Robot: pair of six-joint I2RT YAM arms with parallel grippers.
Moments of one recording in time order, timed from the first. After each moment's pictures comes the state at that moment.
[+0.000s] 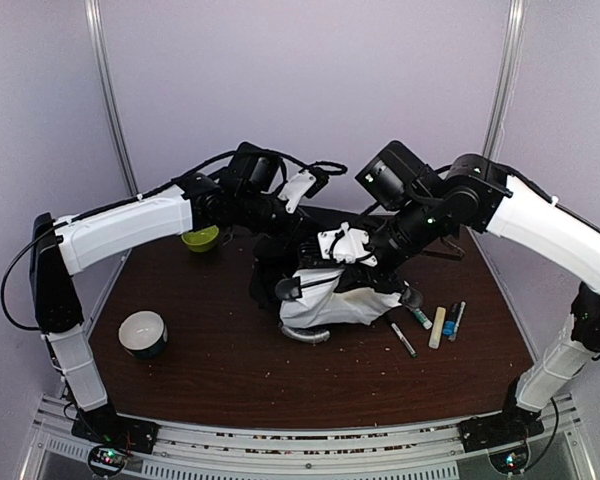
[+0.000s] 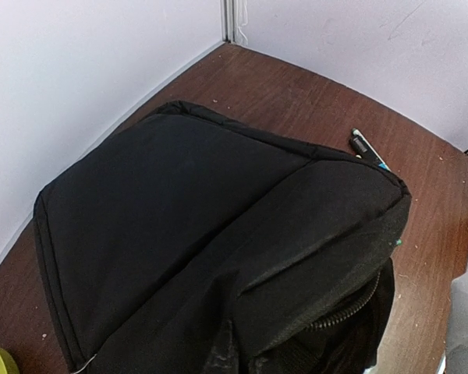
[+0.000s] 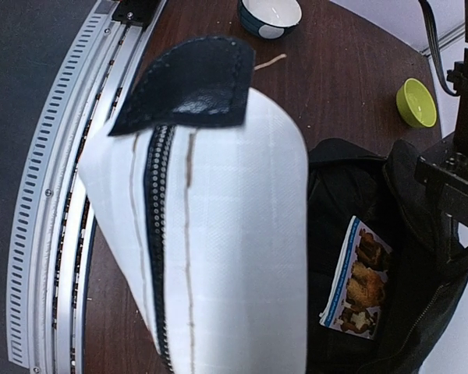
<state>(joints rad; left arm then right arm) -0.85 1.83 1.72 -0.49 0.14 0.08 1.01 1.57 1.75 -1.12 -0.21 -0.74</state>
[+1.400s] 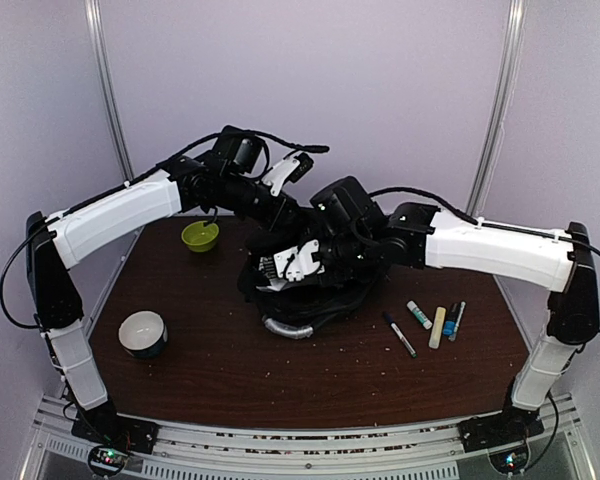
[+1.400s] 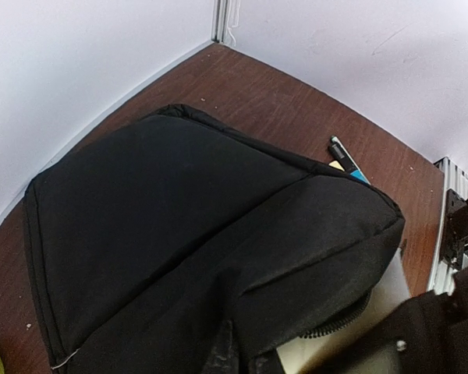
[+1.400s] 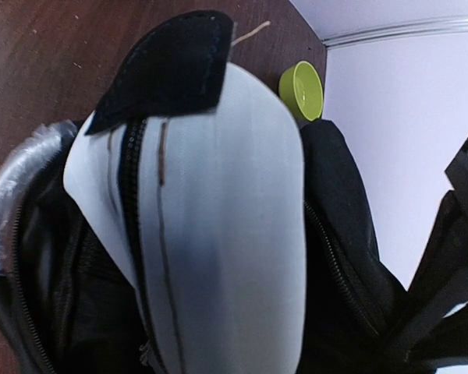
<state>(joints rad) -0.76 1.83 1.81 -0.61 0.30 0.04 1.01 1.73 1.57 -0.52 0.19 -1.10</state>
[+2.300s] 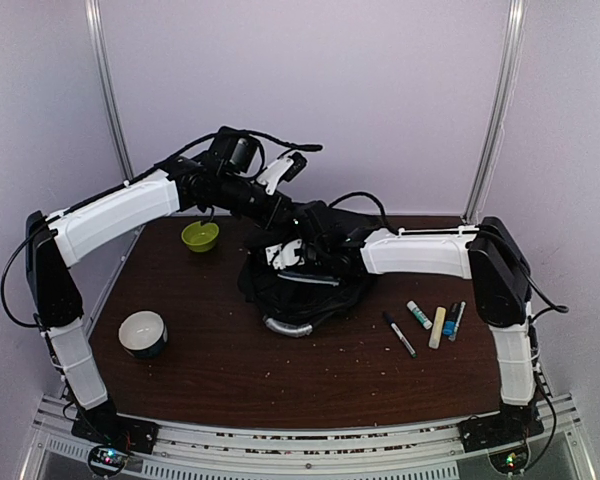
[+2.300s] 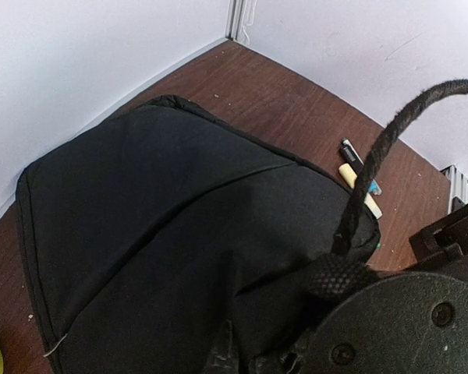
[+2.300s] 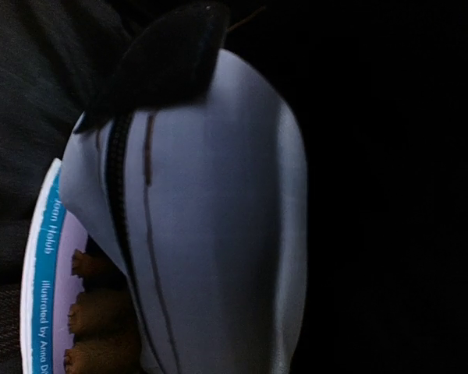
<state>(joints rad) -0.74 1.83 1.79 -0.60 0.31 0.02 0.87 2.12 1.67 -0.12 0.47 -1.21</state>
